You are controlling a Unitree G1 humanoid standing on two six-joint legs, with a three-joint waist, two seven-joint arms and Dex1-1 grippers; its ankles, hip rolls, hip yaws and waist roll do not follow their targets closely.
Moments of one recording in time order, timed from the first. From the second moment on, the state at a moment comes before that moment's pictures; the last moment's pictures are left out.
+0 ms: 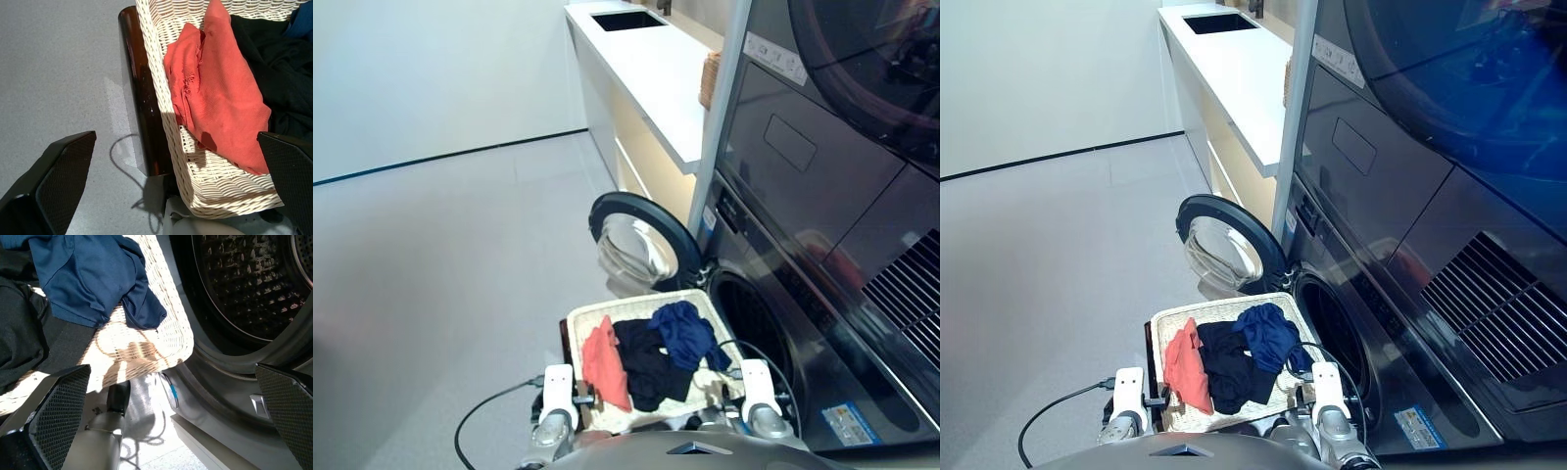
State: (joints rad) left arm 0.04 0.10 -0.23 1.18 -0.29 -0.35 0.06; right arm 0.02 -0.17 0.30 1.13 0.23 -0.25 -0.16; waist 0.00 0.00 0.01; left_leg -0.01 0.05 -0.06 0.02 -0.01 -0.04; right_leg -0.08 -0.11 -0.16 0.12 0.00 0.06
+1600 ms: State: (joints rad) left arm -0.41 0.28 -0.37 1.09 -0.07 -0.34 0.11; right arm -0.34 -0.31 0.40 0.81 0.20 -0.27 -0.12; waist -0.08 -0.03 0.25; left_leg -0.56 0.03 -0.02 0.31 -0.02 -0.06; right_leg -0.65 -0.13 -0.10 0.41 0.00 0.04
